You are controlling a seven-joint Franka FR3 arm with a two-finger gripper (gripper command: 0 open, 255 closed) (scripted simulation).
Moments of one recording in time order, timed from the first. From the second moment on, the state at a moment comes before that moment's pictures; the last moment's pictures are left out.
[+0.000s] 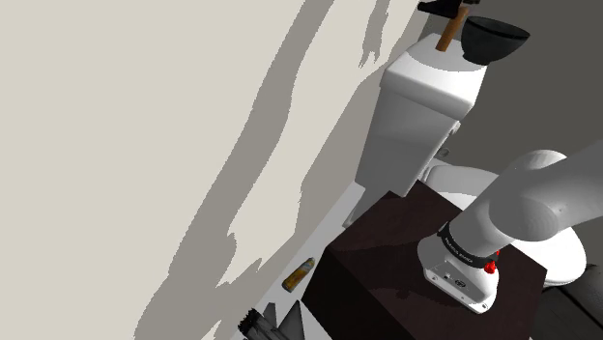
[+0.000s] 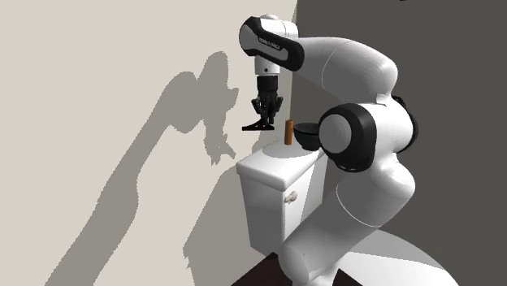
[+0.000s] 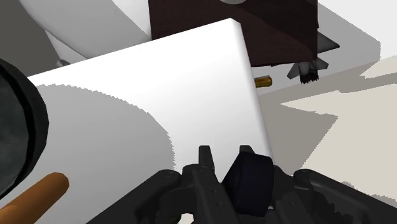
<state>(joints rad) 0.00 -0.43 -0.24 -1.67 -0.11 1.17 -0.17</state>
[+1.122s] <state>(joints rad) -0.10 -0.13 -0.60 -1.33 -0.12 1.15 -0.66</state>
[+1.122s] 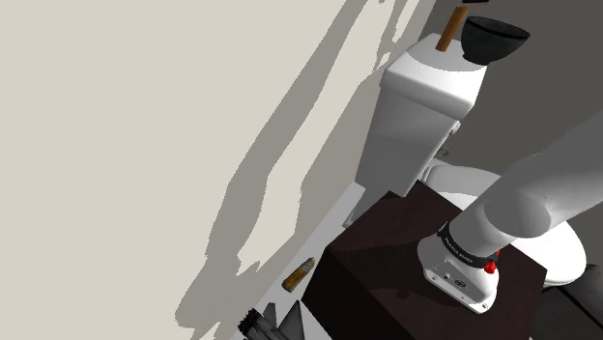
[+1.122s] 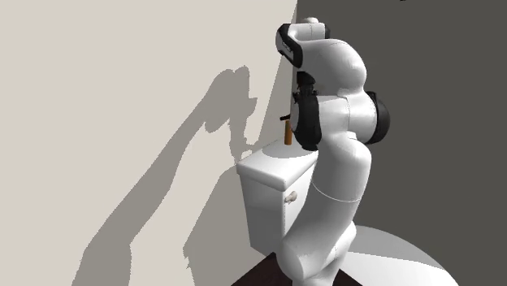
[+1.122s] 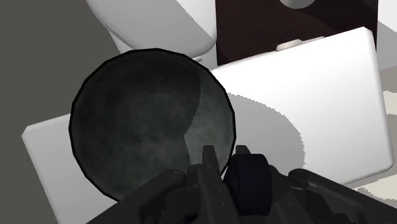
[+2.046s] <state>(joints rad) -0.16 -0.07 -0.68 -1.40 -0.10 1.29 -0.78</state>
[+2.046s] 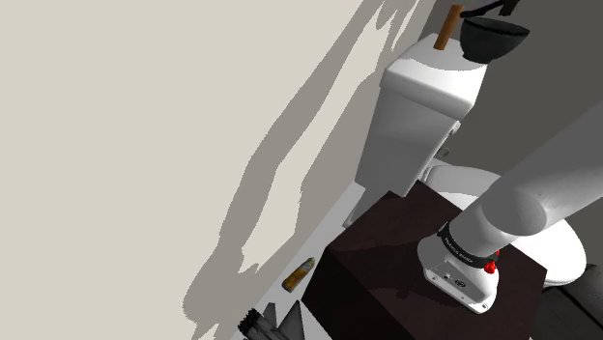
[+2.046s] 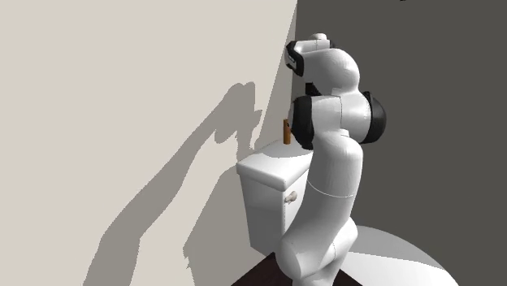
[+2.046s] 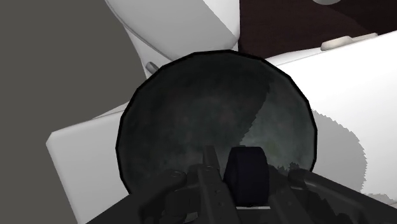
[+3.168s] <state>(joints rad) -0.15 -0.12 -0.67 -1.53 -0.12 1.37 -0.75</state>
